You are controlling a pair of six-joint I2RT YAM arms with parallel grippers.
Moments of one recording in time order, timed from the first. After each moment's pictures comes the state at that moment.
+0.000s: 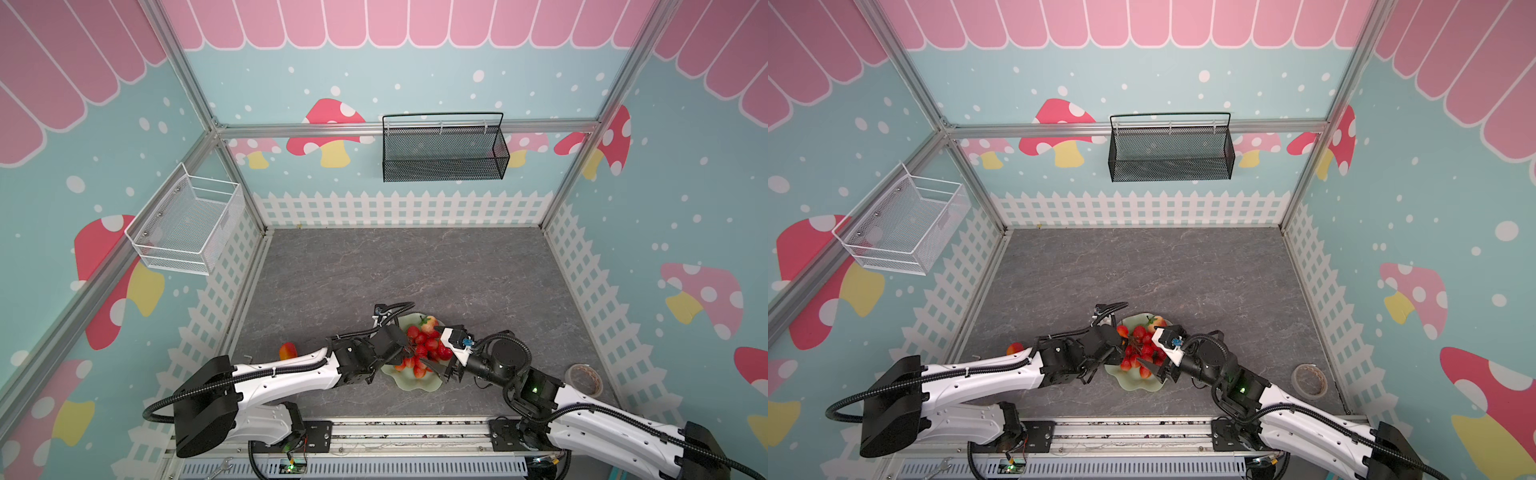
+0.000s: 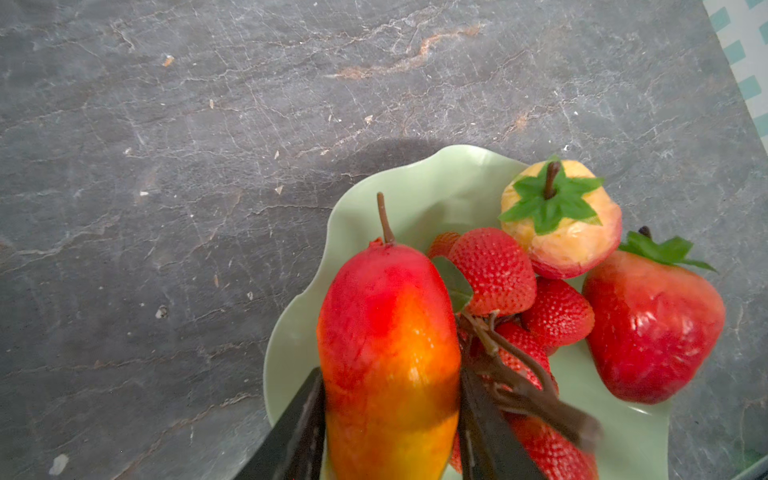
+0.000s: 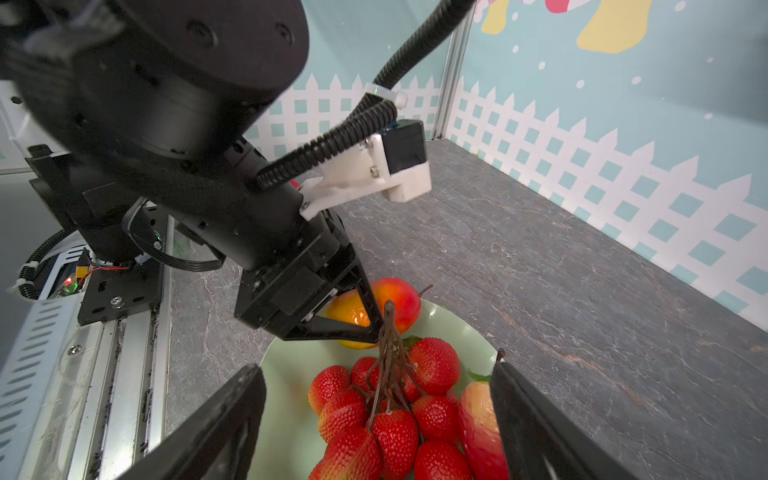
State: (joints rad) left arm -1.05 1.31 0.74 -0.33 -0.37 -0.87; right arm 0.93 0.70 0.28 0.25 -0.13 -0.13
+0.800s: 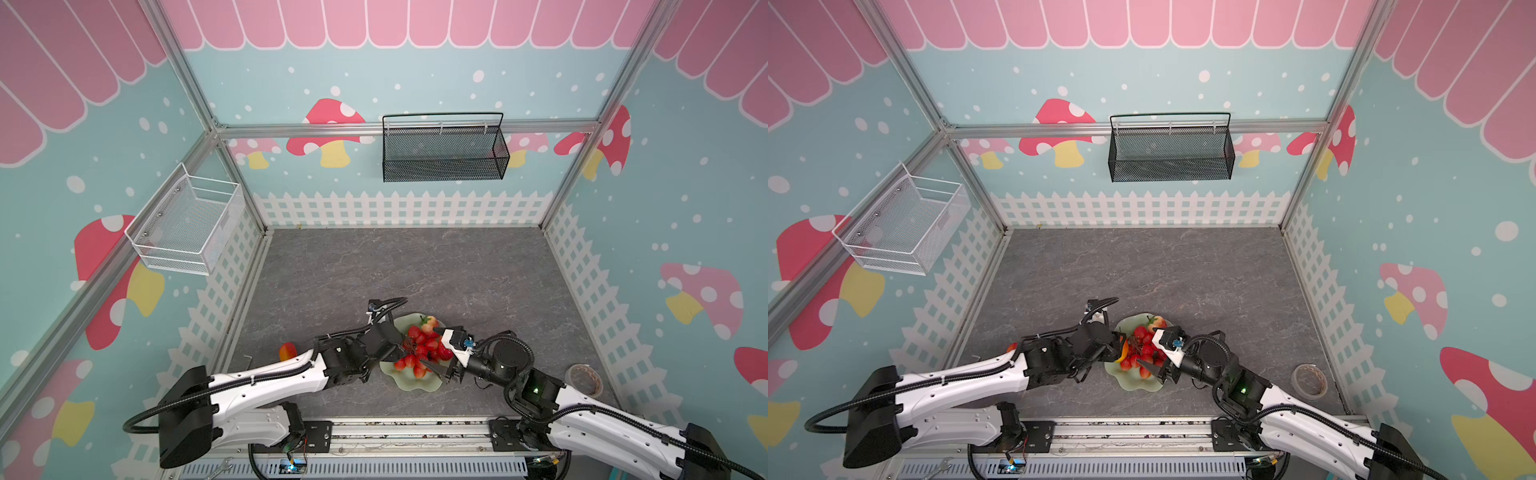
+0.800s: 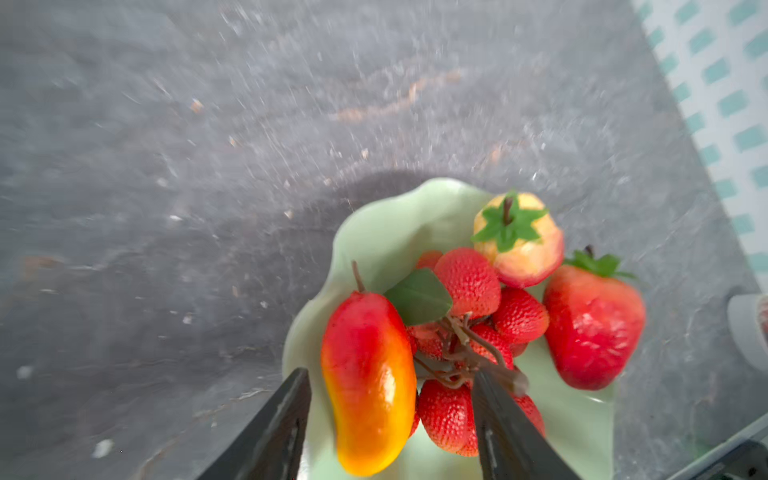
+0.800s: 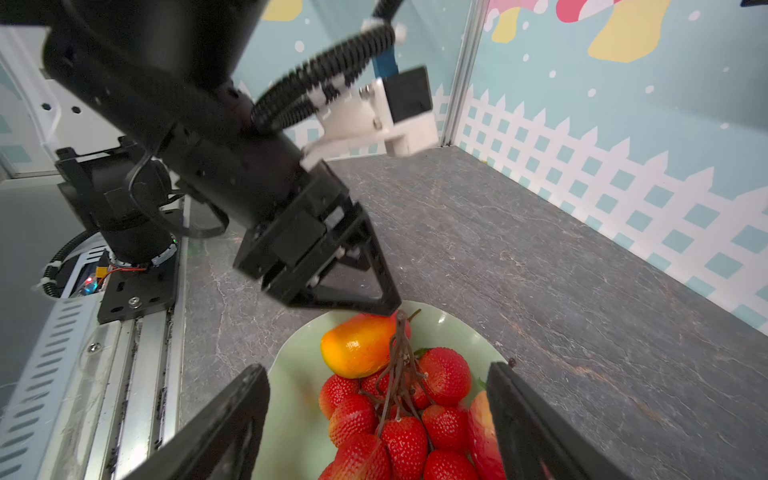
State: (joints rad) left arm -1.05 1.16 0.76 -0.42 -0.43 -0.86; right arm 0.93 0.69 0.28 0.25 -0.18 -0.13
